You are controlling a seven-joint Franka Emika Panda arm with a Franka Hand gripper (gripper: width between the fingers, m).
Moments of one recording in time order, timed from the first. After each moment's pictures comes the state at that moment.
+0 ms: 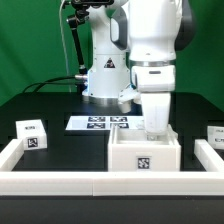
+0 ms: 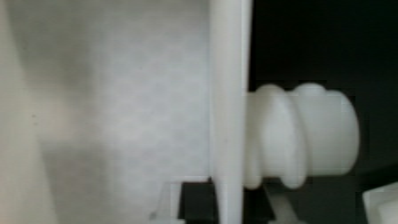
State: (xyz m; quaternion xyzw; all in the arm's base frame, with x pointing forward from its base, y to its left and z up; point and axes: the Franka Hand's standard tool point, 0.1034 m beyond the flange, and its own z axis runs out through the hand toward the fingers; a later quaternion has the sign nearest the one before) arm 0.489 0.068 0.019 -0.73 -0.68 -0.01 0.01
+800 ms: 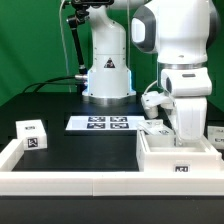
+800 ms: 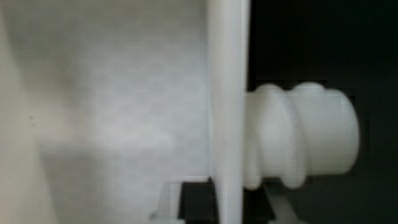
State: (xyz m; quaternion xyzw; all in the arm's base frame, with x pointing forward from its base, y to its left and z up) arm 0.521 0.112 0.020 -0.73 -0.69 -0.01 0.02
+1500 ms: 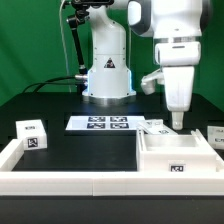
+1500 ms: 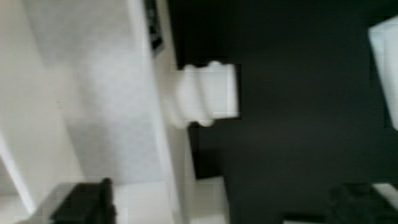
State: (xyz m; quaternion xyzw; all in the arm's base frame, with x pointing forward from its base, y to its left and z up) arm 0.486 0.113 0.072 -0.80 -0.60 -0.06 -0.01
